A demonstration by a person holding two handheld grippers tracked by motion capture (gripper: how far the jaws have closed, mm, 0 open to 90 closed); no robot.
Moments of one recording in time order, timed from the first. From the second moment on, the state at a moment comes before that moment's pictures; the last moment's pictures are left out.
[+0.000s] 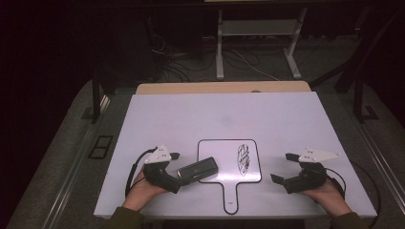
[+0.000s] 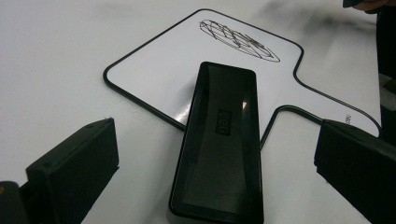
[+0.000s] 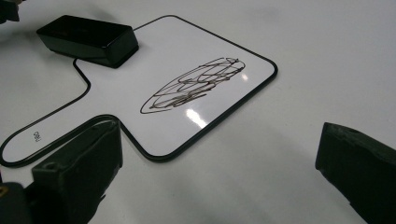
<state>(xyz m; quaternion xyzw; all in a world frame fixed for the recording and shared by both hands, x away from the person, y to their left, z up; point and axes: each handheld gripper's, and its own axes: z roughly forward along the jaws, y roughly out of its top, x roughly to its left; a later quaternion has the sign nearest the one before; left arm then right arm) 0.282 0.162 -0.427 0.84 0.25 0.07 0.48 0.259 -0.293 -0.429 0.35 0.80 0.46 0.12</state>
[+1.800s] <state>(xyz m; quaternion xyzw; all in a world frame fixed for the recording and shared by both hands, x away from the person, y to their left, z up) 0.316 0.107 -0.408 0.86 0.23 0.06 0.45 0.256 -0.296 -0.435 0.36 0.80 0.47 0.11</state>
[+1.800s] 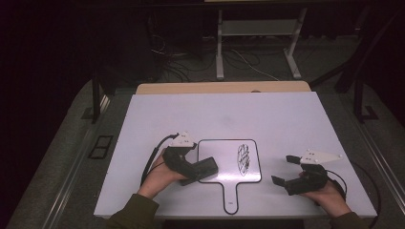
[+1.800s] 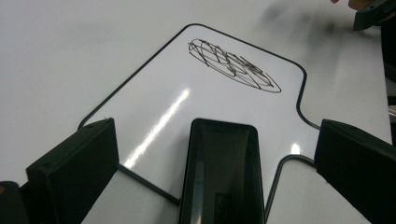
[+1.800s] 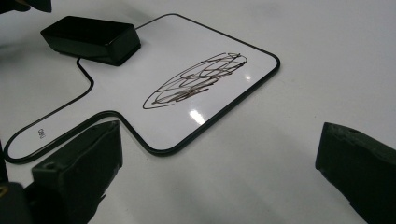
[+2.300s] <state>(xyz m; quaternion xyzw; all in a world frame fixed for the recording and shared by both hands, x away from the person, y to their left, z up) 0.311 0.100 -0.414 0.89 0.20 0.05 0.41 0.254 -0.300 -0.437 0.35 0.80 0.46 0.12</state>
